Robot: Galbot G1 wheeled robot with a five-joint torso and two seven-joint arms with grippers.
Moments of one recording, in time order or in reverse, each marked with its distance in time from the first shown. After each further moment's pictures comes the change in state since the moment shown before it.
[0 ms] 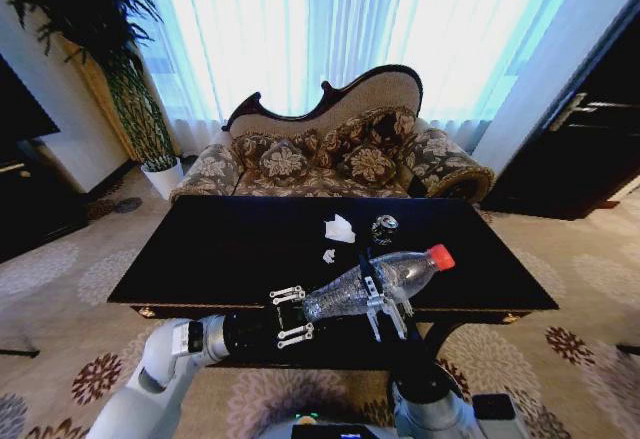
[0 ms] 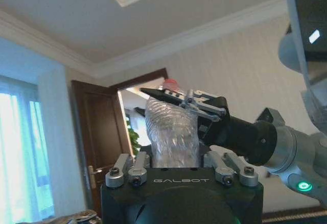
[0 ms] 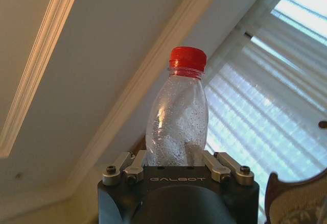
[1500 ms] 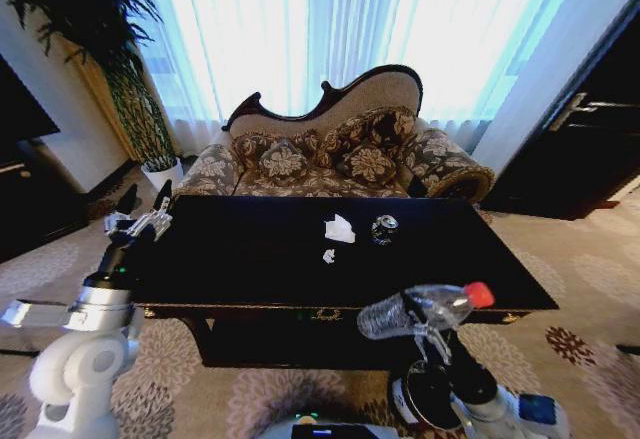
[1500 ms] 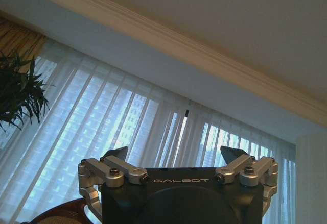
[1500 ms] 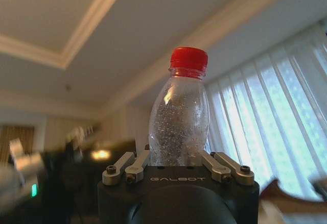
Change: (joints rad) left arm 0.008 -0.140 -0.484 -0.089 -0.404 0.170 -0.793; right arm 0.077 -0.202 0.435 -0.462 0.143 0.160 -0.542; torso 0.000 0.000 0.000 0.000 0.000
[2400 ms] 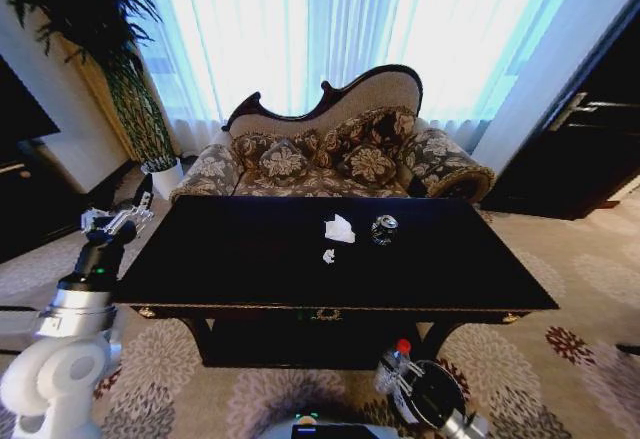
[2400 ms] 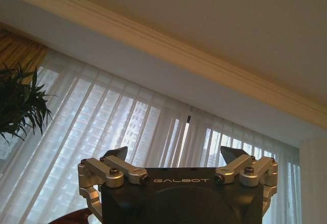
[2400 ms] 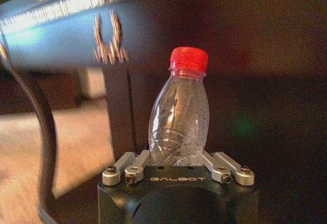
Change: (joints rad) left arm 0.016 0.011 -0.072 -0.028 -0.042 0.009 0.001; right arm 0.203 0.002 -0.096 -0.660 -0.620 0.155 0.270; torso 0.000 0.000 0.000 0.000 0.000
